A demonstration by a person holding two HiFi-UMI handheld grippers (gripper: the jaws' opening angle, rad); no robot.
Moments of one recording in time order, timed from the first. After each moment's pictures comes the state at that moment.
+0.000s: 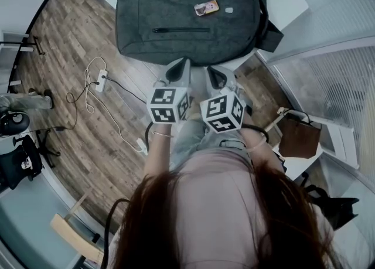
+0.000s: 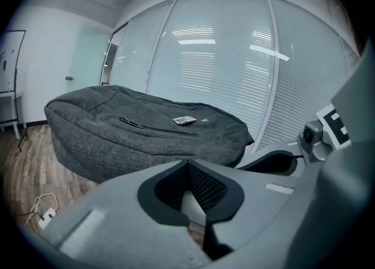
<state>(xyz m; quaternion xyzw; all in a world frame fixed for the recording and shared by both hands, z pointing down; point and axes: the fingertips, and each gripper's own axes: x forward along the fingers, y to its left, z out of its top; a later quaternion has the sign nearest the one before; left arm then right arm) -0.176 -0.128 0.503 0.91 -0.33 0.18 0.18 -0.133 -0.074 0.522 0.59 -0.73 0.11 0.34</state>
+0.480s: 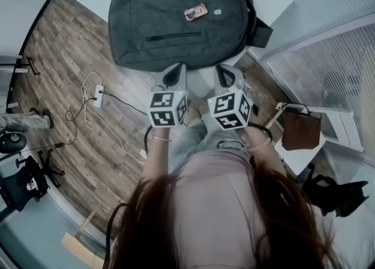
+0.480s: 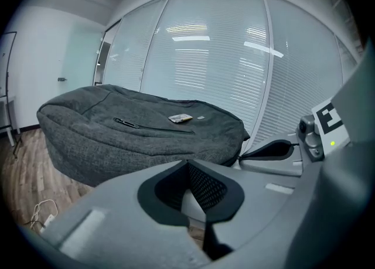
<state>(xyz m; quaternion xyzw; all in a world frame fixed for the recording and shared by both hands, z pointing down) -0.176 -0.127 0.504 0.92 -0.30 0.20 0.16 -0.093 -0.064 0.518 0.64 -0.67 0.12 0.35</state>
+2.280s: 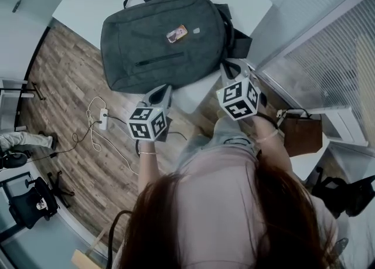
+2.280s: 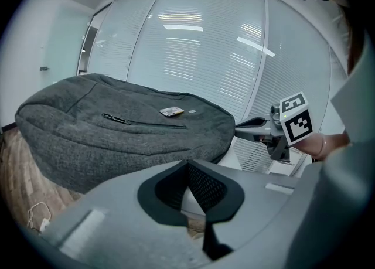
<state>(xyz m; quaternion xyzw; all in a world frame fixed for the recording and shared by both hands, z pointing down) -0.171 -0.118 0.503 0.93 -0.22 0.23 0.19 0.005 -0.071 0.488 0.66 -0.66 0.10 0.35</state>
